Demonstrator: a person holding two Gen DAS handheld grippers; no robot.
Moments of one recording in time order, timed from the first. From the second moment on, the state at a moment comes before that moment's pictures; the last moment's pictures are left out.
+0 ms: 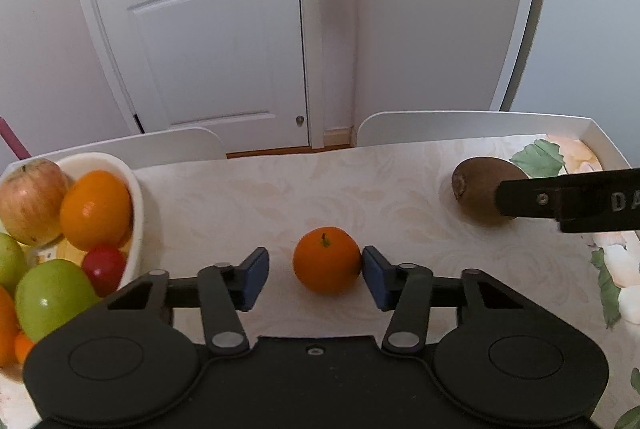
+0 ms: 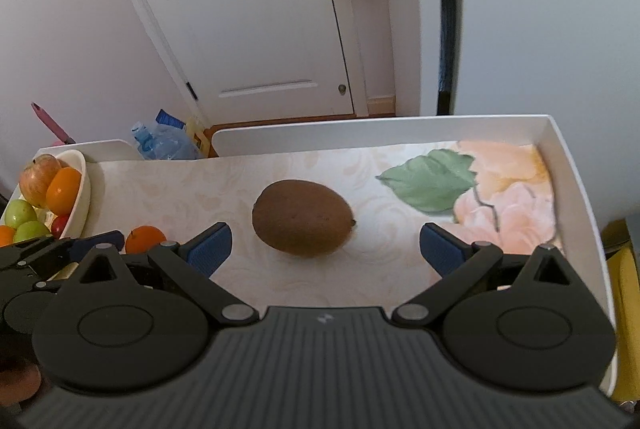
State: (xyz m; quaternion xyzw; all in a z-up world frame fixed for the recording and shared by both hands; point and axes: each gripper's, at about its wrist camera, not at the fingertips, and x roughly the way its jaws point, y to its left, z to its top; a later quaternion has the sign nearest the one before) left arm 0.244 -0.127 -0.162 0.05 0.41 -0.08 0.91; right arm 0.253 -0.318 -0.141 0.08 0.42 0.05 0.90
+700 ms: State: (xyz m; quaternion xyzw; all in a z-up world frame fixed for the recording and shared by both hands) left arm 0.239 -0.127 -0.163 0.06 0.41 -0.08 0.91; right arm 0.274 -0.296 -0.161 0.07 0.42 0.03 0.90
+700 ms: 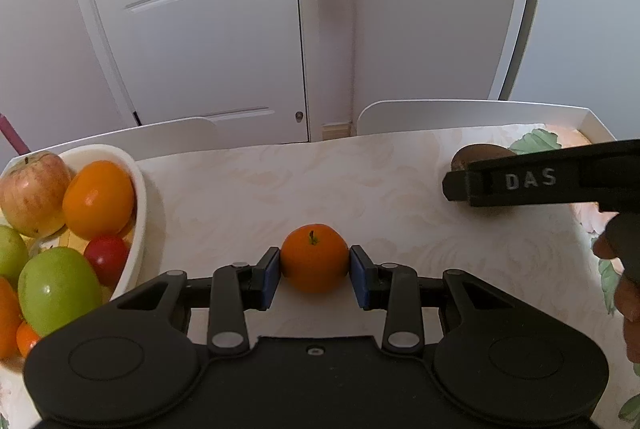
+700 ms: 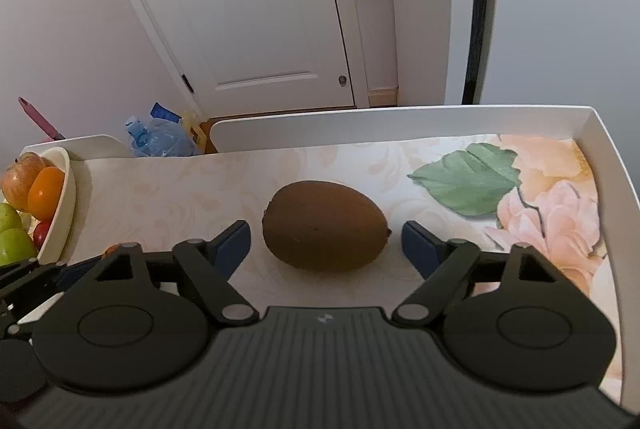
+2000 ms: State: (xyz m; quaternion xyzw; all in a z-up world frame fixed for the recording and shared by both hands) left arm 0.162 -0.037 -0.037 0.02 0.32 -0.03 0.95; right arm 0.223 -0.195 -0.027 0.03 0.34 0.11 0.93
